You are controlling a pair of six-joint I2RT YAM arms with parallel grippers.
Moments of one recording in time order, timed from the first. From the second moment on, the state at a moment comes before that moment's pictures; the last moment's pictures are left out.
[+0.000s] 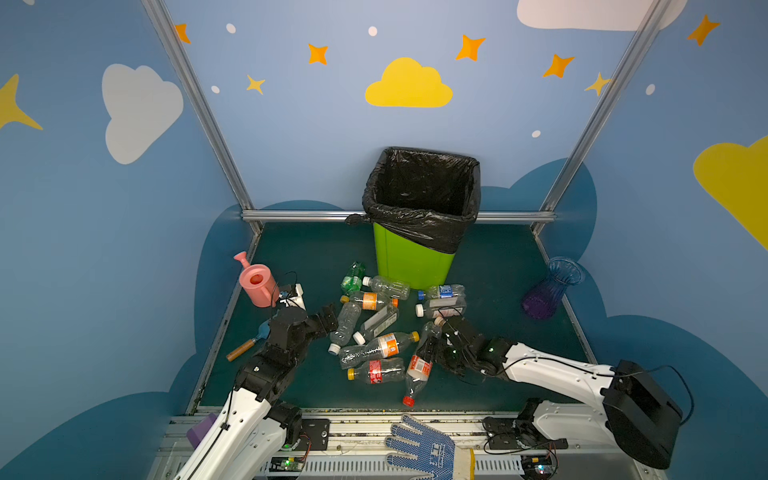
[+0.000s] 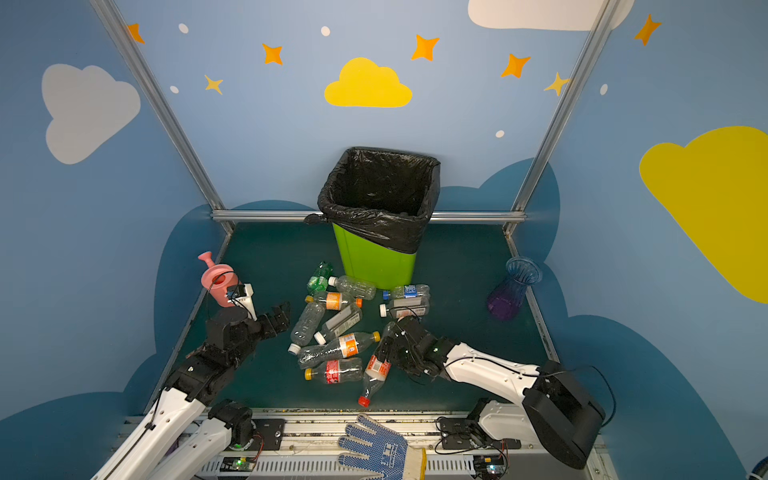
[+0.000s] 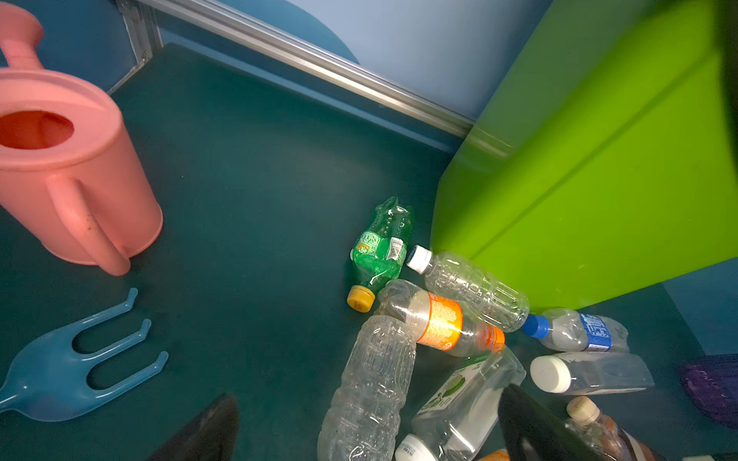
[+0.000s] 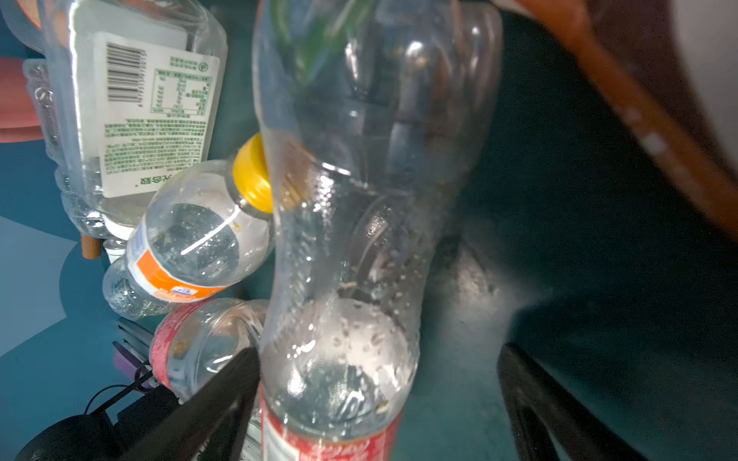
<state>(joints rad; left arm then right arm) -0.36 0.62 0.55 -0.43 -0.22 -0.53 0.89 1.25 0.56 -0.29 -0.13 1.10</state>
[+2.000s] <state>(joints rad) -0.29 0.83 0.49 -0.38 -0.23 -0.67 0.32 1.04 1.82 -0.42 0.13 0.32</state>
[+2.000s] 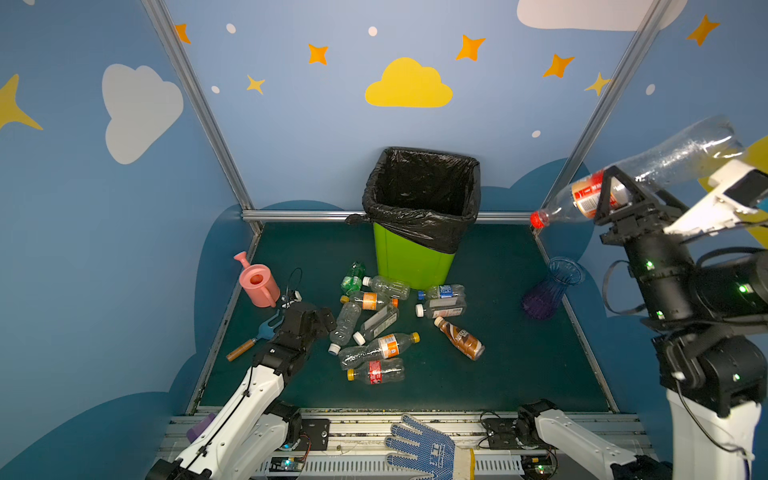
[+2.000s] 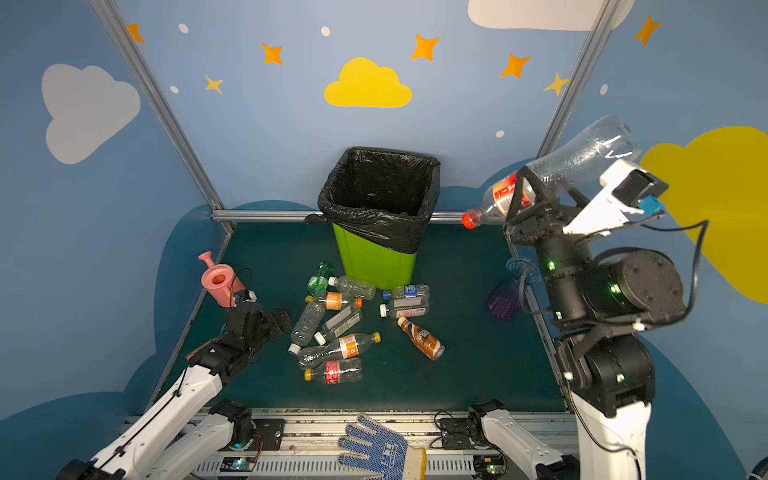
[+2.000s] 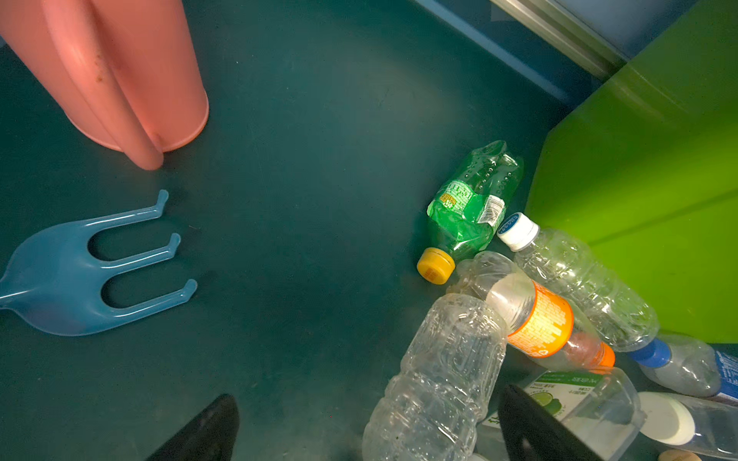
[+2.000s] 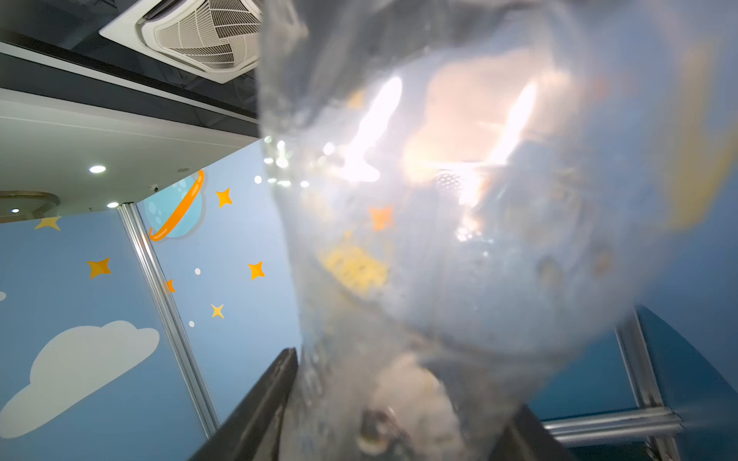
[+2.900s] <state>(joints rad) -0.27 0.89 0.57 -0.38 -0.20 -0.64 0.21 1.20 1.99 -0.37 -0.11 0.35</state>
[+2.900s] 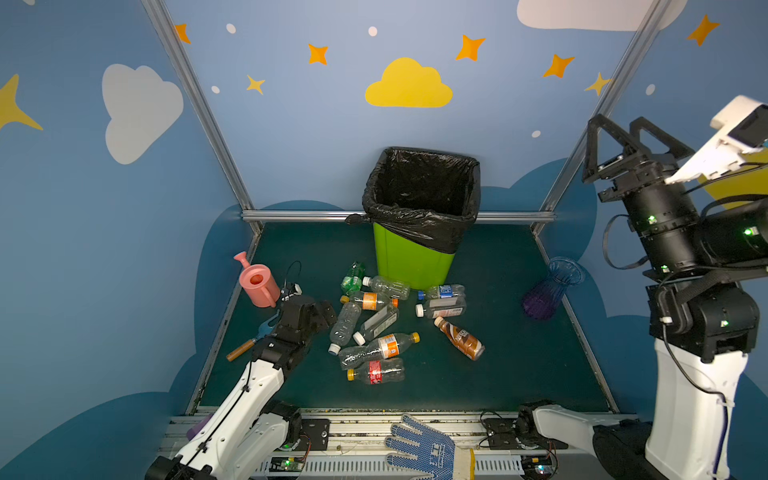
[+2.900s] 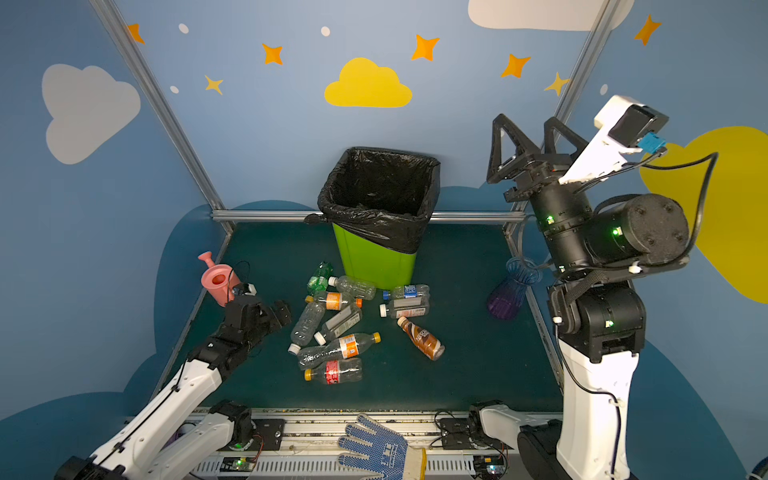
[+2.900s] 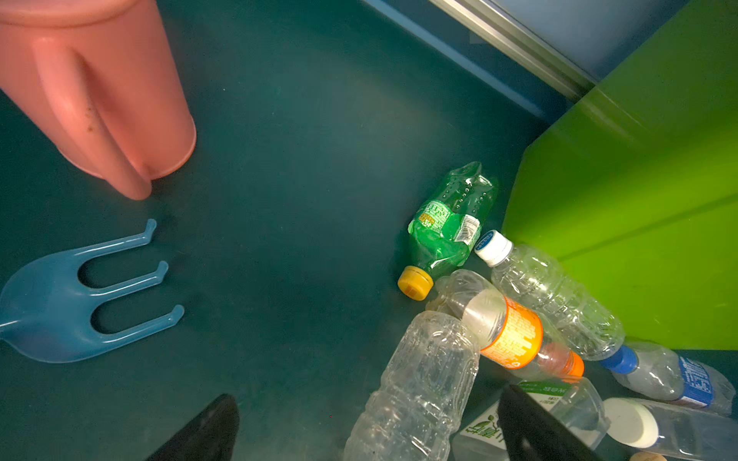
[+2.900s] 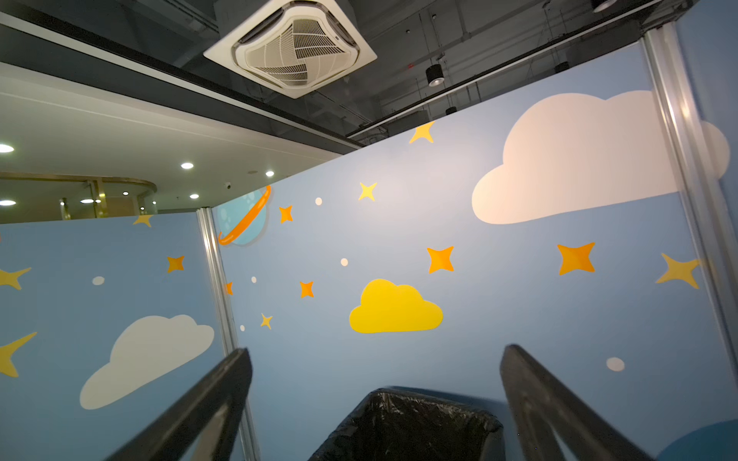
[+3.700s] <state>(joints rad) -0.20 1.74 1.22 -0.48 0.07 -0.28 -0.15 0.99 0.61 -0.30 -0.34 0.65</state>
